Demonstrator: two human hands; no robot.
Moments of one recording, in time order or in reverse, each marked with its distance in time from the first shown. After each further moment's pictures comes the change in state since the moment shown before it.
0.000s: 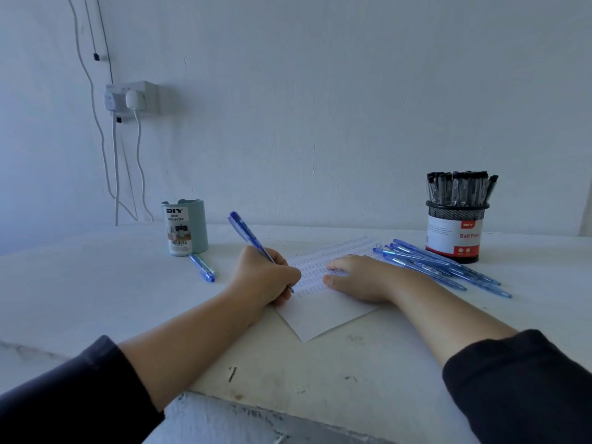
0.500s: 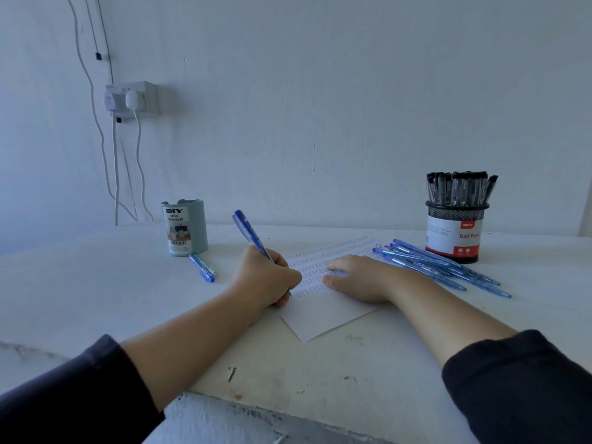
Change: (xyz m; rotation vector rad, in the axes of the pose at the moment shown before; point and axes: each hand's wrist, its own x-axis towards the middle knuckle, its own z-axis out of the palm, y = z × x) left_hand 0.003 0.000 0.003 0.061 -0.016 -0.014; right_hand 0.000 0.000 0.000 0.000 -0.009 -0.002
